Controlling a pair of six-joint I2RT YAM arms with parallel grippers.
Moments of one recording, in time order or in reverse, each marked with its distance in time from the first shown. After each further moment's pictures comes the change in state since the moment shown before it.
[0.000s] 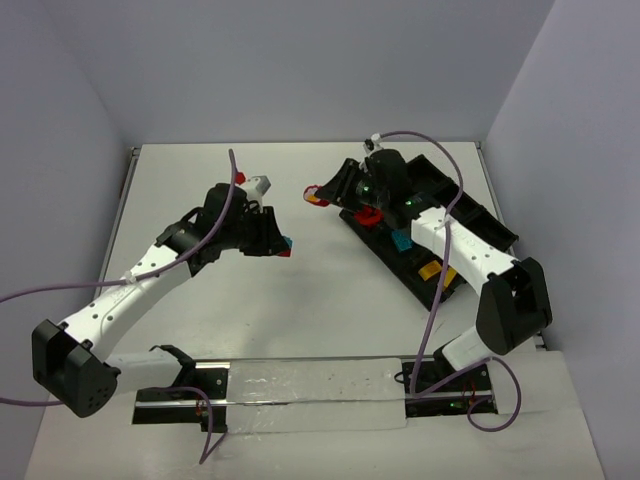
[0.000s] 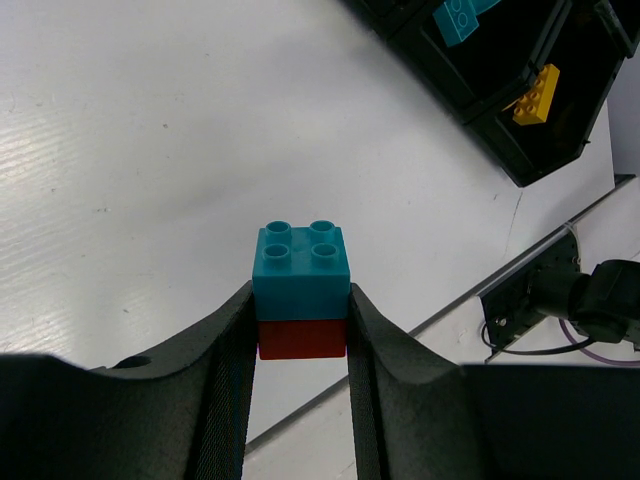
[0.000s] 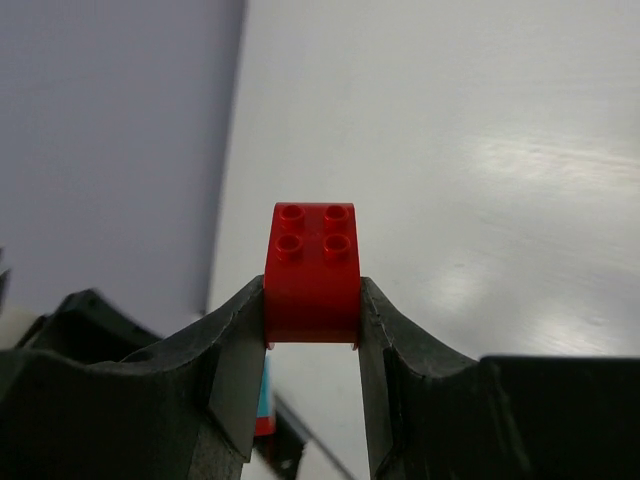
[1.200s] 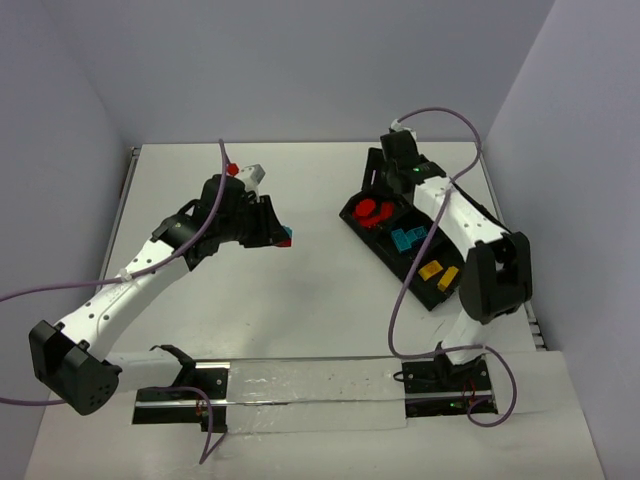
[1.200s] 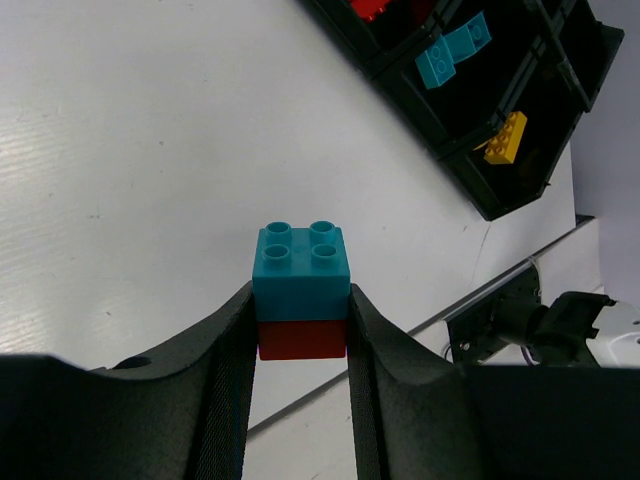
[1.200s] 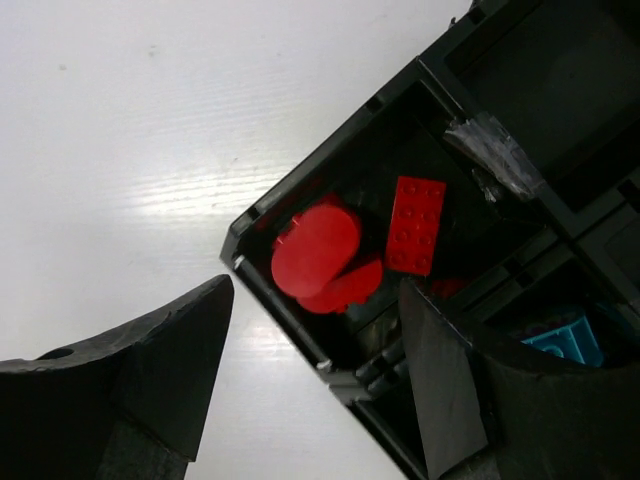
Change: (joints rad) left arm 0.000 0.013 0.088 -0.043 -0.044 -0.085; right arm -0.154 0.203 0.270 -0.403 0.487 -0.424
